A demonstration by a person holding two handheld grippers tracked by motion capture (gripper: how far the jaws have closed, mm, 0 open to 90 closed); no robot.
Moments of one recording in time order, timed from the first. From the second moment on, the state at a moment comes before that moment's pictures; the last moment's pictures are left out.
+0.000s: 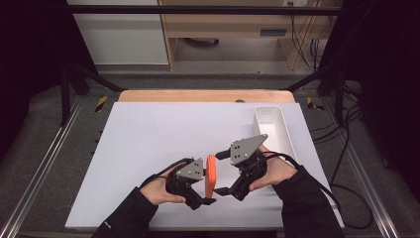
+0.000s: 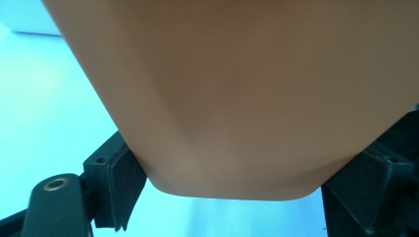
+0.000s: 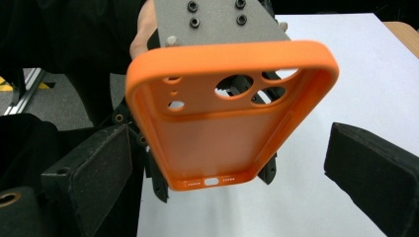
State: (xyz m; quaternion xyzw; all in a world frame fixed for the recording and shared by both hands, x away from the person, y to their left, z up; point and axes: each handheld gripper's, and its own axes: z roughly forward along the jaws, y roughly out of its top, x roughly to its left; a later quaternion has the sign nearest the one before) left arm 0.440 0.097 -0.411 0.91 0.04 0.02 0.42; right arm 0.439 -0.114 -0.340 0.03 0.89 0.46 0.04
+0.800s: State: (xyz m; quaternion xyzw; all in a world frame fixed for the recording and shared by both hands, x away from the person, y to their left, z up) left arm 0.436 0.090 -0.414 0.90 0.02 0.02 0.43; right arm 0.441 -0.107 -0.347 0.00 0.88 0.47 0.01
